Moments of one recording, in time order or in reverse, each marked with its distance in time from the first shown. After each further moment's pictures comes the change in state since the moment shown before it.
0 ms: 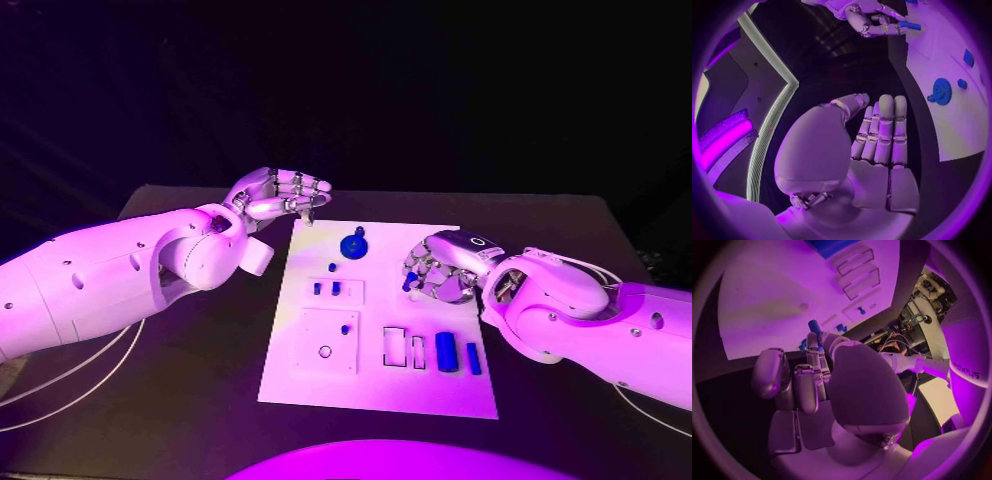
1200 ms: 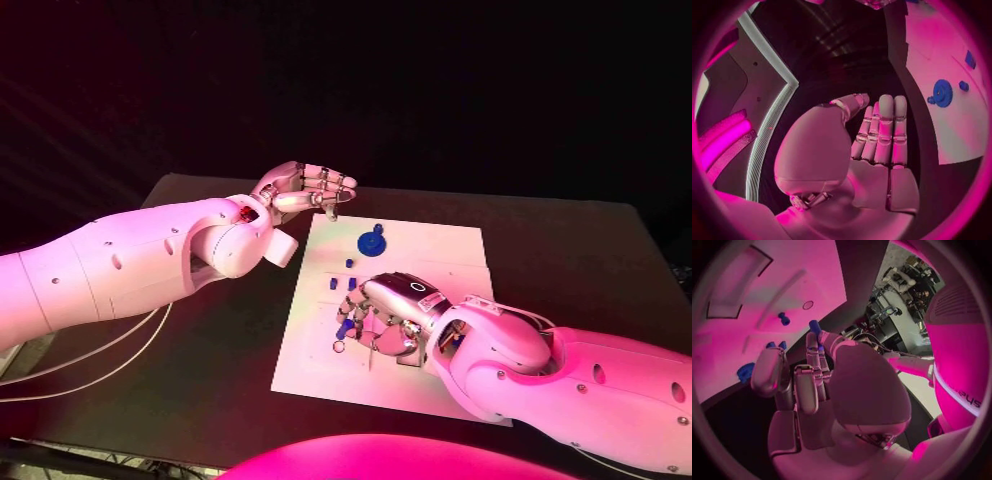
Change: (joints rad) left arm 0.000 0.020 0.000 -0.013 0.002 0.001 -0.003; left_hand 0.000 0.000 0.000 0.000 0.000 0.000 0.000 0.000 0.000 0.000 0.000 0.004 0.000 0.000 0.000 0.000 0.000 0.000 0.000 0.000 0.000 -0.001; right arm -0.119 0.210 -0.009 0.050 0.007 -0.045 0.042; right_hand -0.004 -0.004 0.017 -0.011 0.001 0.003 0.001 0.008 0.001 0.000 0.000 -0.008 0.000 0.000 0.000 0.000 -0.001 0.000 0.000 0.000 -0.007 0.000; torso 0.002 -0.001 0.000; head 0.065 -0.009
